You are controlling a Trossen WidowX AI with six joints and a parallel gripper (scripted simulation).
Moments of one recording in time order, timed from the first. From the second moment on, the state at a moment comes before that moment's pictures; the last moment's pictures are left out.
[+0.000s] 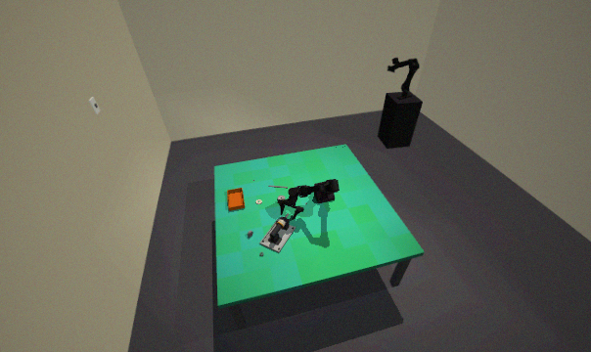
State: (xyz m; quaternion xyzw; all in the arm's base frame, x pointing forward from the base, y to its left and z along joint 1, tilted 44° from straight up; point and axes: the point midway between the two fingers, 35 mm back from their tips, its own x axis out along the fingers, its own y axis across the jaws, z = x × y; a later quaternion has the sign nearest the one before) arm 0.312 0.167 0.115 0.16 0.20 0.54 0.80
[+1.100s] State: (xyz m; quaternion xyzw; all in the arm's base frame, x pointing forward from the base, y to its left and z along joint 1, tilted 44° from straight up) arm 0.318 0.184 0.112 0.16 0.20 0.54 0.80
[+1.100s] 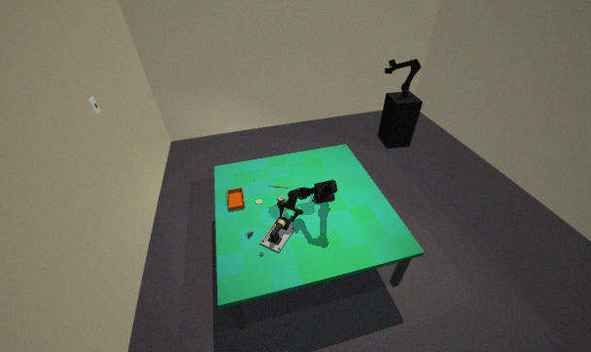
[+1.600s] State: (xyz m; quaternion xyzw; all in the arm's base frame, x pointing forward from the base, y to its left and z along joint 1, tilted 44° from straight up) arm 0.319 0.184 0.112 0.16 0.20 0.54 0.80
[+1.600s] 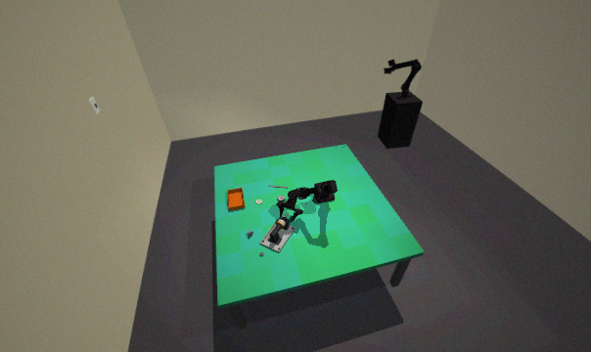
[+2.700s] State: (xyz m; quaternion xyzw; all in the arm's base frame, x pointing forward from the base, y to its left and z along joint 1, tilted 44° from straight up) arm 0.317 0.180 0.110 0.16 0.20 0.54 0.80
